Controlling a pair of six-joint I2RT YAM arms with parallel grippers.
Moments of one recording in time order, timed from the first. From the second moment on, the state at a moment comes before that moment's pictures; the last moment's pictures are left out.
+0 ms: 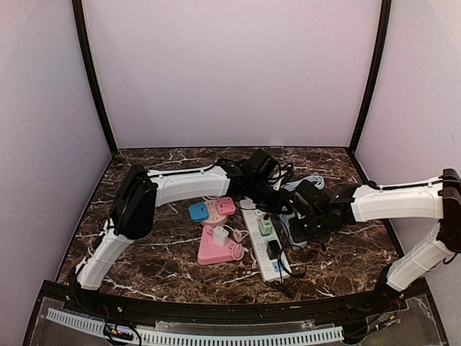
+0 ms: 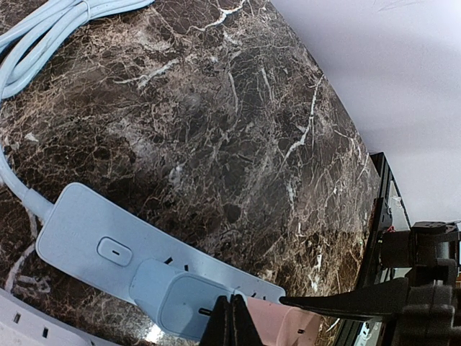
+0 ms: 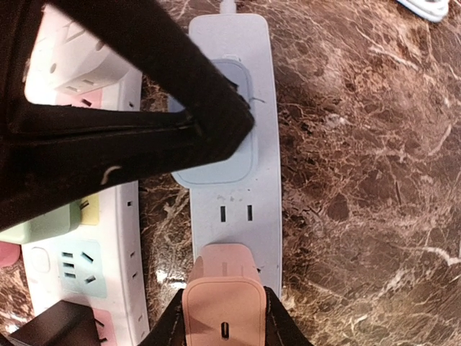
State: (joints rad) left arm -0.96 2.47 2.15 -0.47 0.43 -0.48; right arm 0.89 1.45 0.84 -0.57 0.27 0.60
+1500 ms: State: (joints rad) left arm -0.97 2.46 2.13 -0.46 0.38 -0.47; right arm 0.89 1.42 0.86 -0.62 0.27 0.50
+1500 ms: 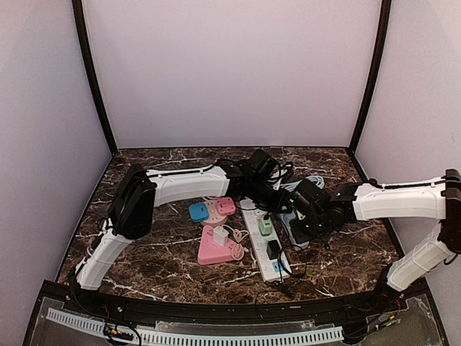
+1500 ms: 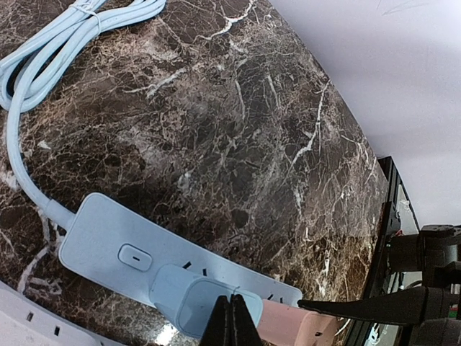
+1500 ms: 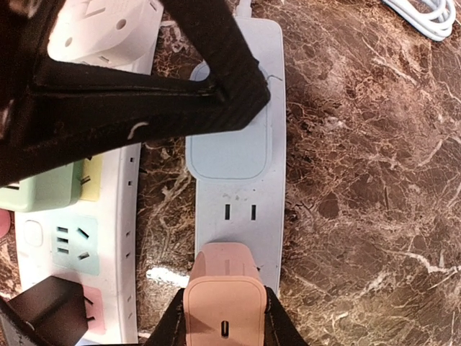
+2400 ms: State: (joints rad) left arm -0.97 2.46 2.13 -0.47 0.37 -0.46; right arm 0.80 1.34 0.91 -0.59 0.26 0.49
